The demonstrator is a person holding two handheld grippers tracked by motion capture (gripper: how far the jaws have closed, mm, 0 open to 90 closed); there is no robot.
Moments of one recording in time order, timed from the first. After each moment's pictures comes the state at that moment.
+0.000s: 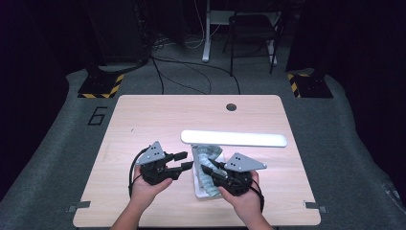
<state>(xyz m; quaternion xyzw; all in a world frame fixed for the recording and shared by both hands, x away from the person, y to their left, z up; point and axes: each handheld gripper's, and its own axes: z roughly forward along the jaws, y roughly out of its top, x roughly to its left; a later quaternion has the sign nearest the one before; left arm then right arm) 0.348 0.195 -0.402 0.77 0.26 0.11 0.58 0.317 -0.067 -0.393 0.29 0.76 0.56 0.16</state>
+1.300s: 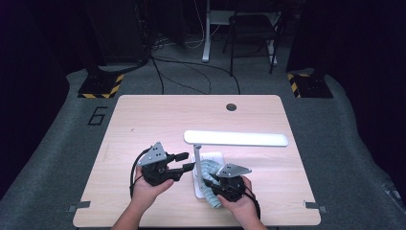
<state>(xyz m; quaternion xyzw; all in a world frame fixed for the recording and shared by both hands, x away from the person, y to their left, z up) 0.346 0.191 -0.402 0.77 0.25 0.11 0.57 0.331 -0.065 -0.466 0.33 0.81 0.48 0.12</state>
